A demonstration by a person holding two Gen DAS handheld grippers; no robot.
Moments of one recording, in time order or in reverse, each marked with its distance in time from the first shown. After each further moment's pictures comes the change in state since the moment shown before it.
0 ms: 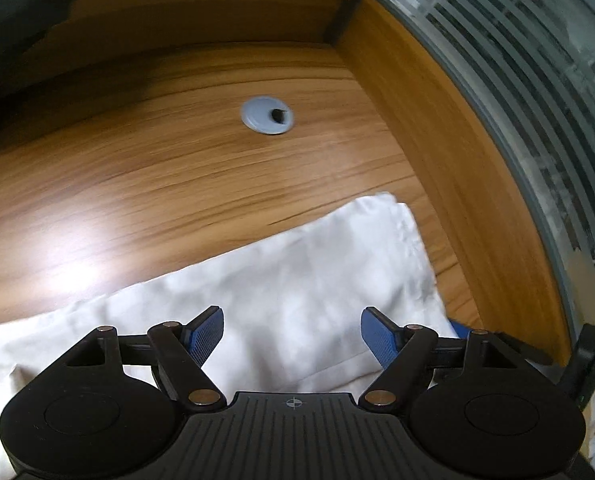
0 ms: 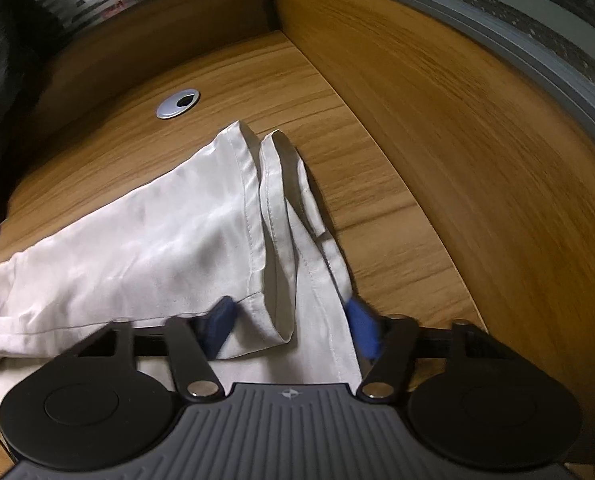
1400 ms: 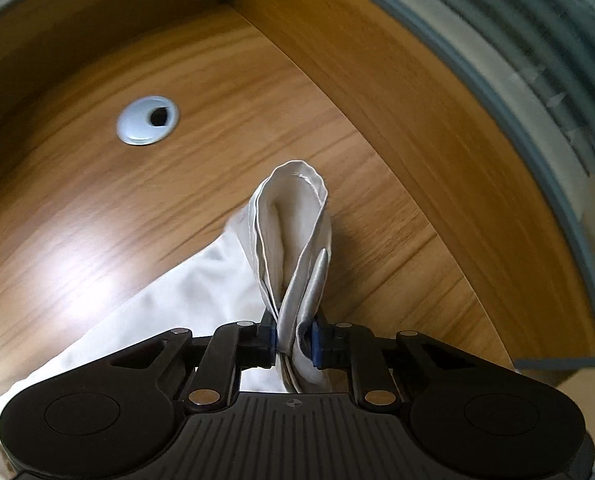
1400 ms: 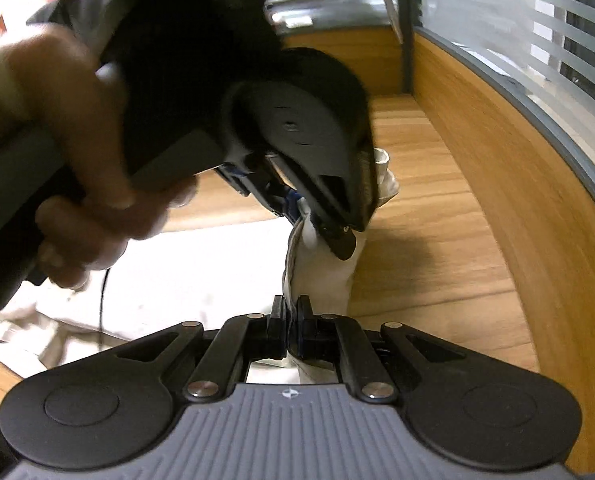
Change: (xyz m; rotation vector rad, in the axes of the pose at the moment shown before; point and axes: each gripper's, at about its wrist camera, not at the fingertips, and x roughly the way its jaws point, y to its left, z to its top) left arm 0.054 -0.074 0.027 0.229 0.105 0.060; right arm -0.045 0.081 0.007 -0.255 -0.096 0.199
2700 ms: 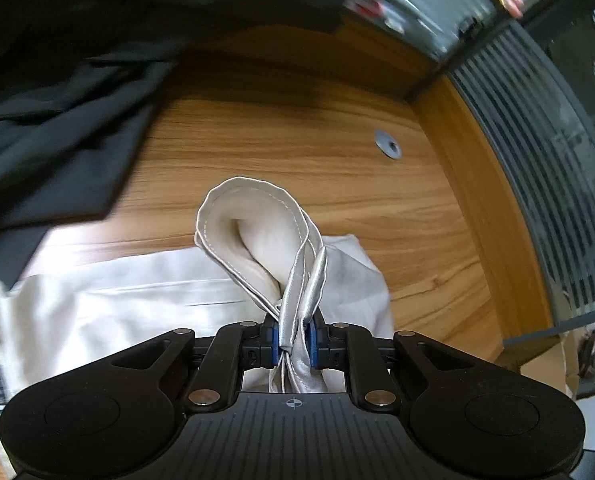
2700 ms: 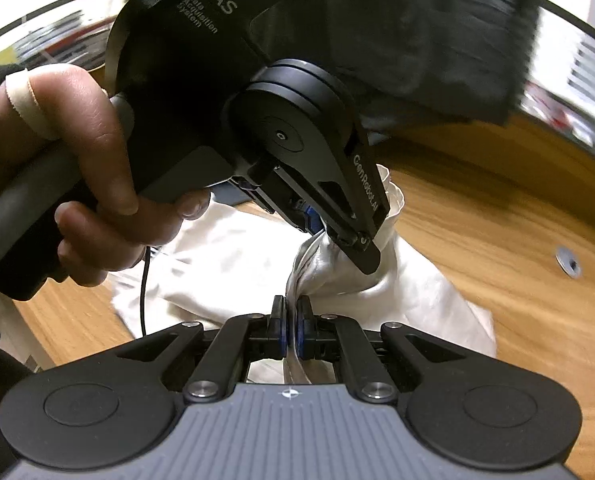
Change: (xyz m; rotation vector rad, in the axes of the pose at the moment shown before) left arm -0.140 0.287 -0.209 -0.366 -0.232 -0.186; right arm 0.023 0.354 0.013 -0.449 0.076 0.157
